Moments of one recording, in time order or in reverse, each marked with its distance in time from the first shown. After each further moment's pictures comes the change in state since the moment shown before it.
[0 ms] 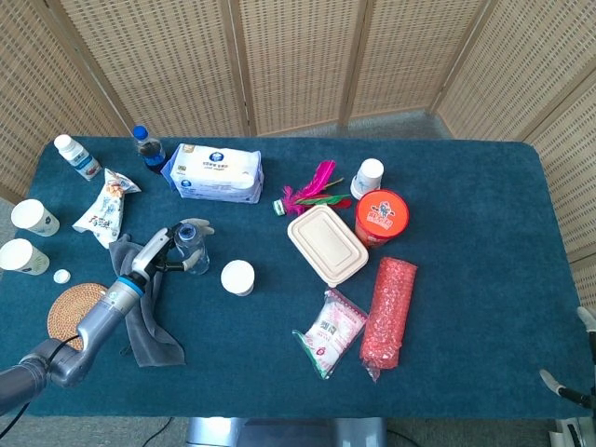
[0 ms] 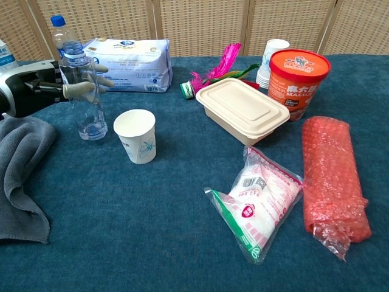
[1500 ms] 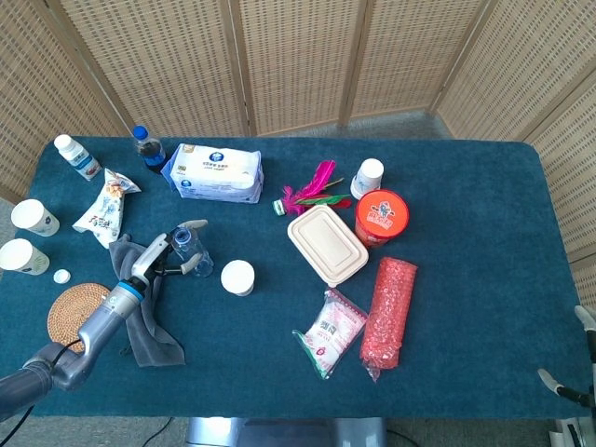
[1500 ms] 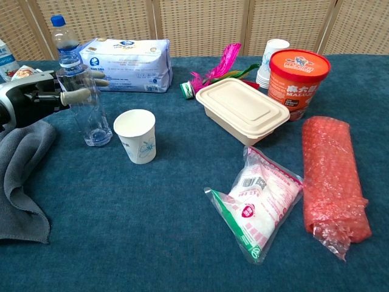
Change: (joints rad) left arm 0.007 -0.062 0.051 0.102 0.010 0.043 -0.058; right arm 0.003 0.005 0.001 -0.007 -0.007 0.001 -0.003
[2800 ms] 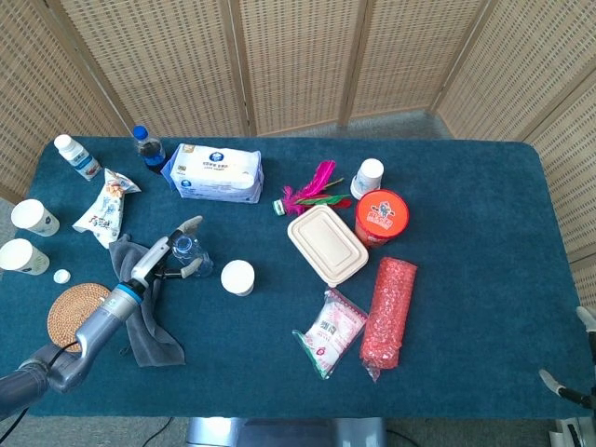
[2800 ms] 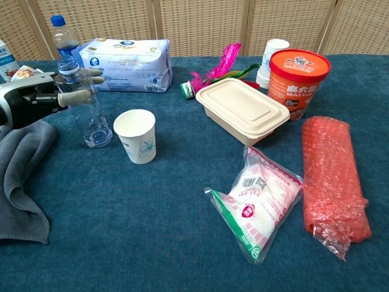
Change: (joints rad) left arm 0.001 0.027 0.021 -0.036 0.019 0.014 0.075; right arm -0.003 -0.005 -0.002 0.022 -0.010 0.009 0.028
